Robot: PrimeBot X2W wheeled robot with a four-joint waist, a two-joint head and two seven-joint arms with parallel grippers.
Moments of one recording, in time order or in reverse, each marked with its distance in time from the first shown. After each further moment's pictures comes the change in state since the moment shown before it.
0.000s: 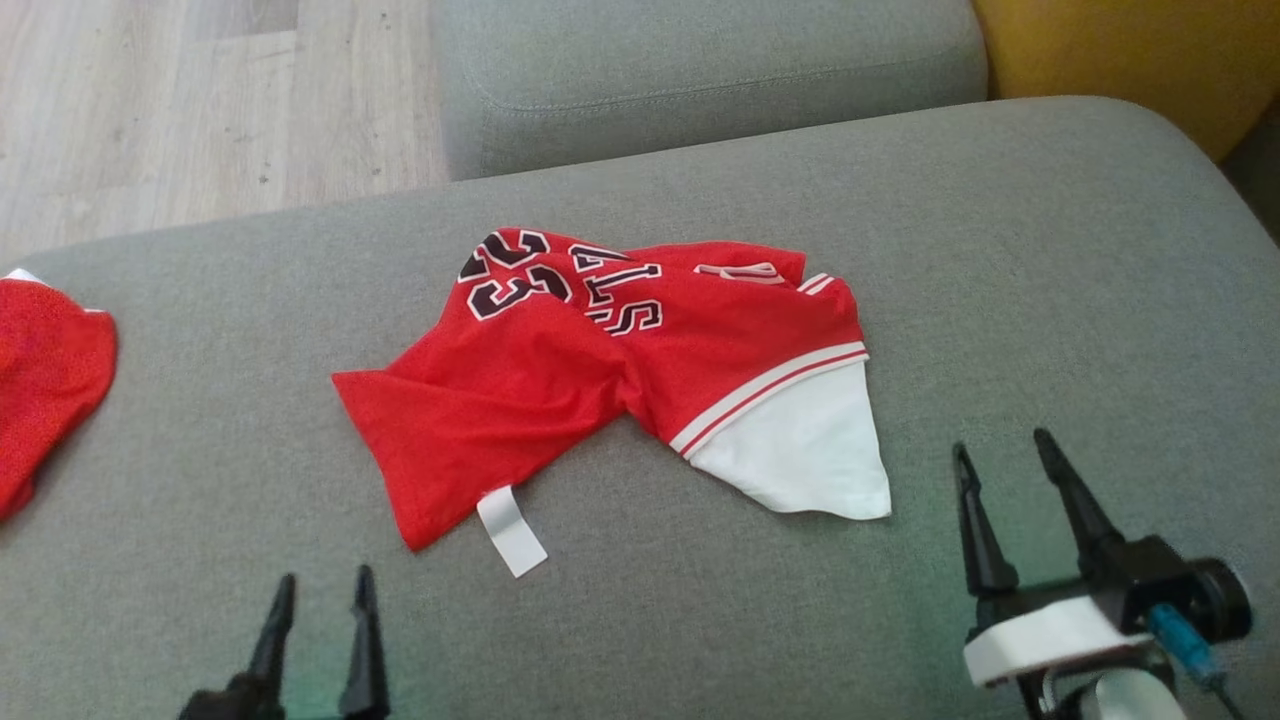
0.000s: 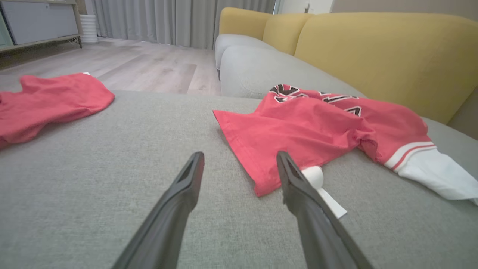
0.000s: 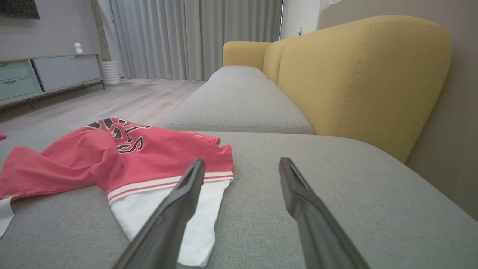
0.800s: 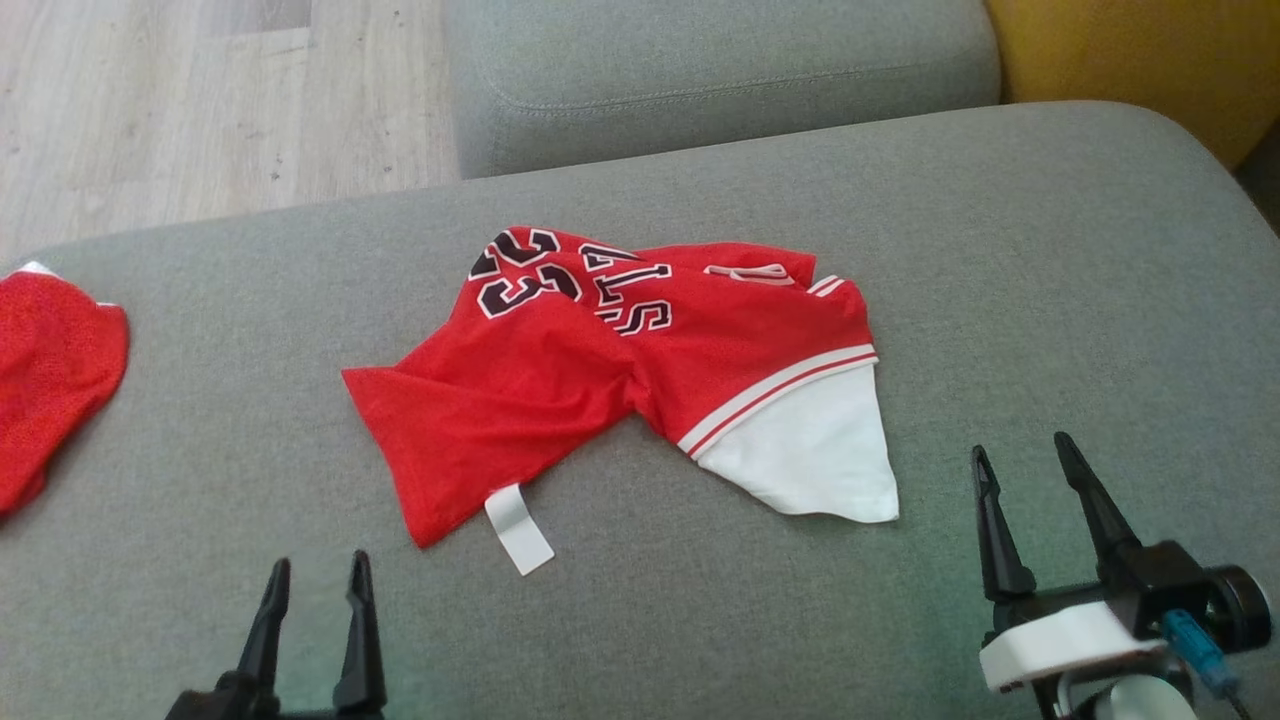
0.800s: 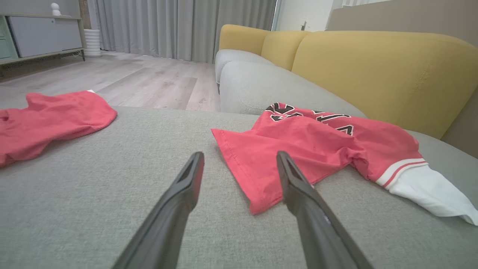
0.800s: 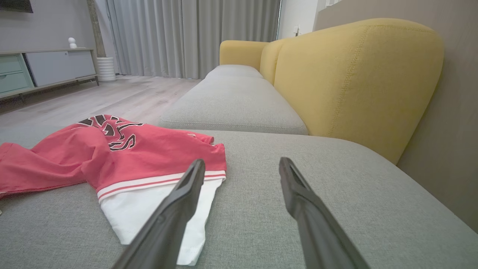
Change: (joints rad) left arm 0.011 0.003 -0.019 -0.073 -0.008 0.016 0.000; right arm 0.008 0.000 -0.036 -0.009 -0.022 0.000 0.000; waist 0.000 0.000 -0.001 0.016
